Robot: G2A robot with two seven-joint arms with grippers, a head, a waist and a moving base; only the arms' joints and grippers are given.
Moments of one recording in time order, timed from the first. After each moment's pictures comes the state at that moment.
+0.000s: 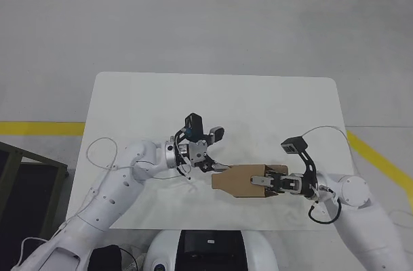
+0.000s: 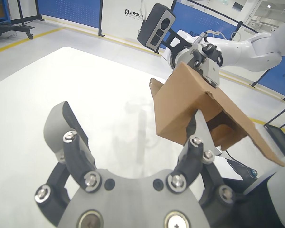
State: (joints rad) left arm 0.90 -1.15 -0.93 -1.38 0.83 -0.95 -0.09; right arm -1.27 -0.99 1.30 -1.58 0.60 -0.49 1.27
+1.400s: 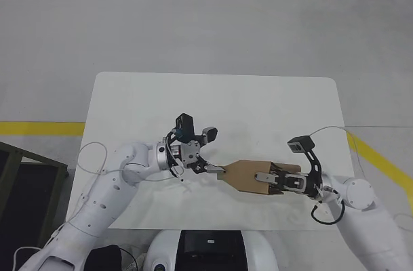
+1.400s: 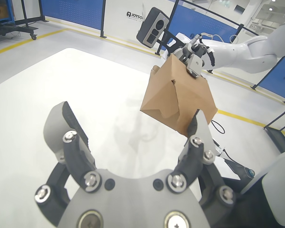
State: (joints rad) left arm 0.96 -1.13 -1.00 -1.45 0.79 -0.97 -0.16; right arm -1.30 -0.98 1.33 -1.60 0.62 -0.50 1.24
